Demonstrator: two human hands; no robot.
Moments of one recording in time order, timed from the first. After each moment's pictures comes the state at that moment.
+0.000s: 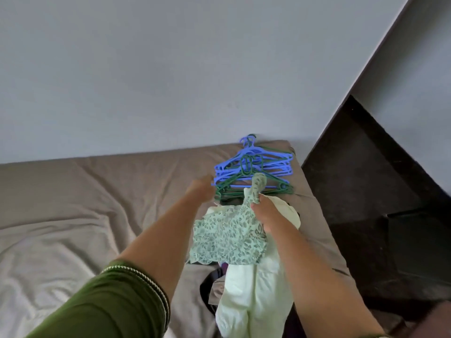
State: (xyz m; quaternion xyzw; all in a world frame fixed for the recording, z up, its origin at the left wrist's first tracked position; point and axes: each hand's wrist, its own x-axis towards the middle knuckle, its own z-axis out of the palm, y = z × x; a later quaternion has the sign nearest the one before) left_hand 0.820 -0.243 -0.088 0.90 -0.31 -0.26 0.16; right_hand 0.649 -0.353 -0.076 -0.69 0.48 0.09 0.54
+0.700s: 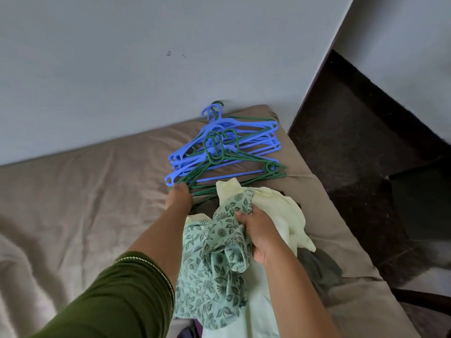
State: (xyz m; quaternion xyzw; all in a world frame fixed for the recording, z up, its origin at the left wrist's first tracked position) left_hand 0.886 -0.385 -0.381 0.93 -0.26 -0.24 0.07; right_hand 0.661 -0.423 -0.241 -0.37 0.51 -0.09 0.77
